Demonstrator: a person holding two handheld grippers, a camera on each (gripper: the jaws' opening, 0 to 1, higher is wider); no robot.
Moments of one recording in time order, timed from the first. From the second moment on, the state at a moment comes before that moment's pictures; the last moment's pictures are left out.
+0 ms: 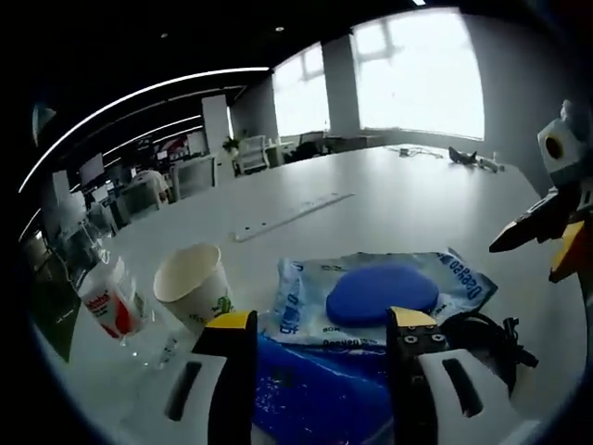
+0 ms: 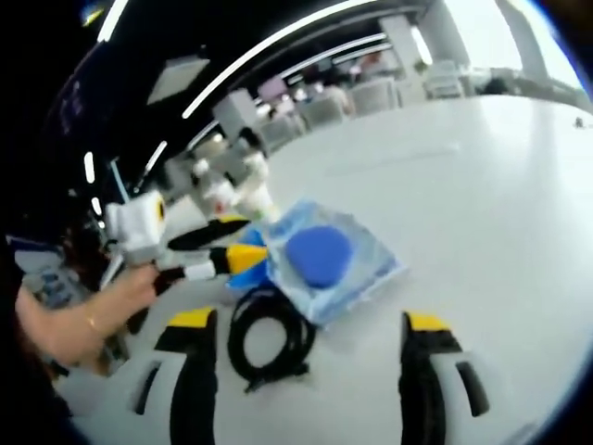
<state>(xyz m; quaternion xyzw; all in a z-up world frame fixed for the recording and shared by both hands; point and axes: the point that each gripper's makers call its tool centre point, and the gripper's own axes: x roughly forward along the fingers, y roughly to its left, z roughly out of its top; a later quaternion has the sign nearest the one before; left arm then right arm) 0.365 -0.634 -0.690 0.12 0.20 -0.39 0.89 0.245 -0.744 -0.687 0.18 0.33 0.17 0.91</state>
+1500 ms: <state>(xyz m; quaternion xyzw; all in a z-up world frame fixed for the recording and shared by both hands) 0.385 -0.610 -0.731 0.11 0.34 -0.28 0.89 0.265 -0.765 -0.730 0.09 0.32 0.08 0.94</state>
